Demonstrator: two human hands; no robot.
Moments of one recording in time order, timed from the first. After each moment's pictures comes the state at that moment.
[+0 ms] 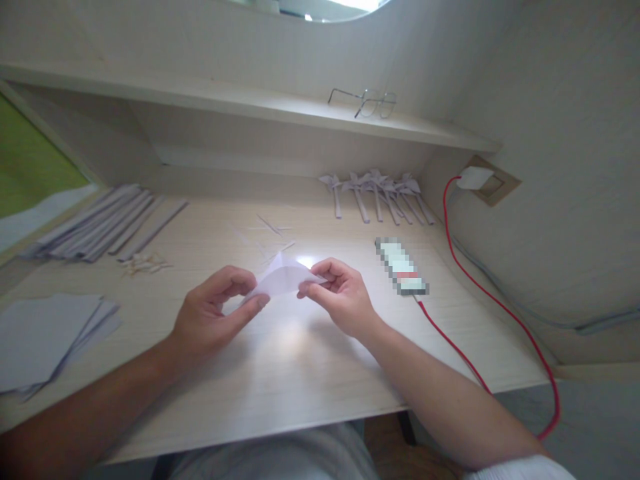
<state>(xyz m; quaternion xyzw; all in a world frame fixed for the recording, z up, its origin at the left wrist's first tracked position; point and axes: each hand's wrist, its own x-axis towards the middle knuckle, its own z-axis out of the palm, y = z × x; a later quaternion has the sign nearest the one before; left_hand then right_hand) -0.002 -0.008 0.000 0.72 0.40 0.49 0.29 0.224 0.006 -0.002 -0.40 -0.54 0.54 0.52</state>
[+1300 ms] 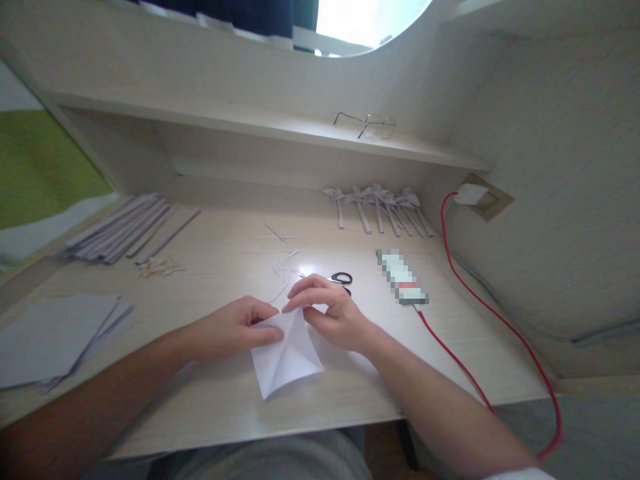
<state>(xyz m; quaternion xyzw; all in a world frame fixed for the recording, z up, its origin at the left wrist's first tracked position) -0.009 0.003 0.013 0.74 0.36 0.14 0.55 0.226 0.004 0.005 -0.28 -0.78 0.36 0.41</state>
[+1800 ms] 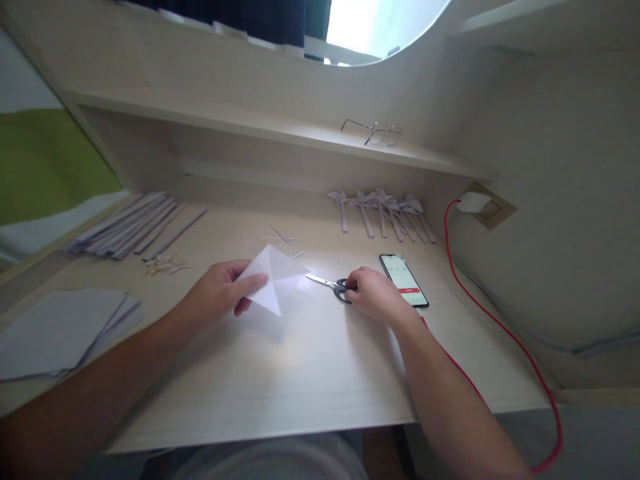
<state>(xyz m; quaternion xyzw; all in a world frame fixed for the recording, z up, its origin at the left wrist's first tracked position) -0.021 0.018 0.026 0.63 0.52 0.34 0.46 0.281 0.044 0.013 -0.63 -0.76 0.14 0.07</state>
